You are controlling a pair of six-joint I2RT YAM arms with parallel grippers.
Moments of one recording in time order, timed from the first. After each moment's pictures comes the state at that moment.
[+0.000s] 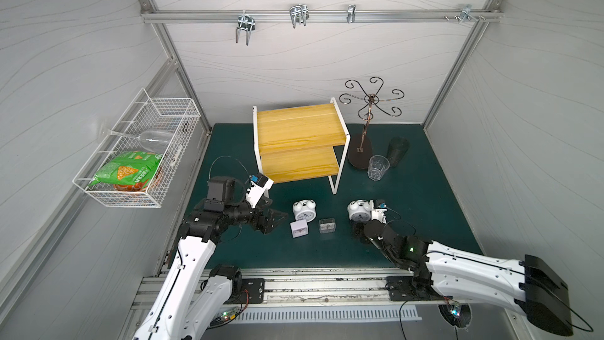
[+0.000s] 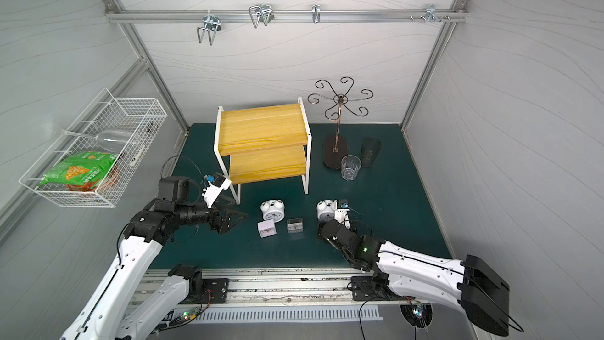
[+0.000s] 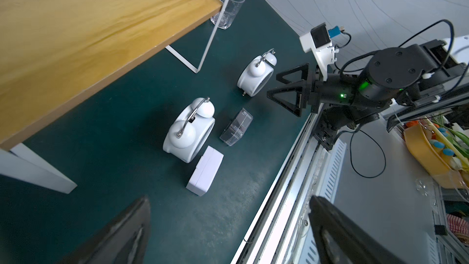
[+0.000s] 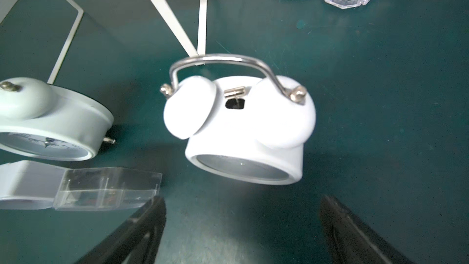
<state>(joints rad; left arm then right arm) -0.12 0.79 0.81 -0.87 0.82 0.20 1.11 0.88 0.30 -0.22 0.56 0.80</state>
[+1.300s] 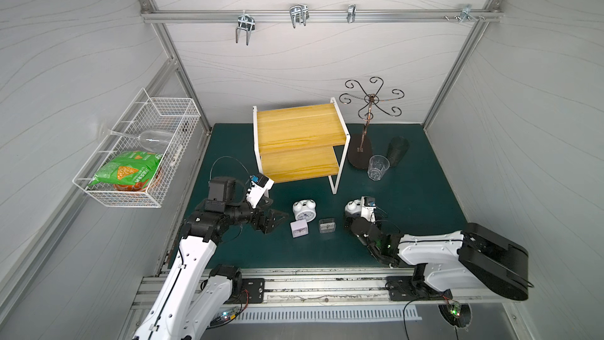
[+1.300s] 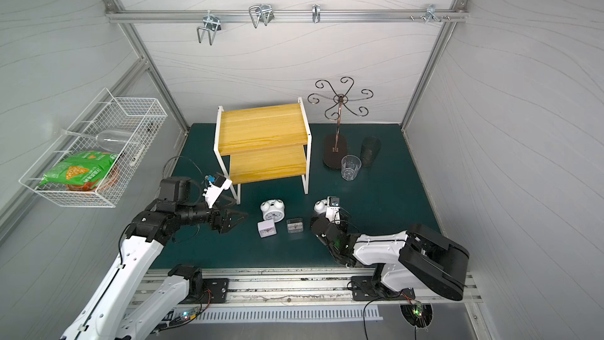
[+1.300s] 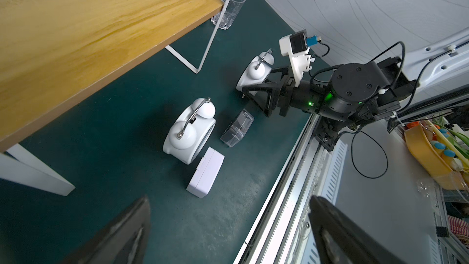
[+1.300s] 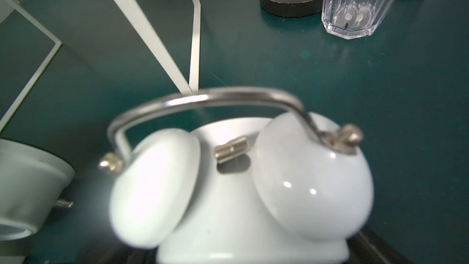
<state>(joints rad) -0.13 0.79 0.79 -0.84 0.82 0.19 1.07 1.32 0.28 0.34 0.69 0.72</state>
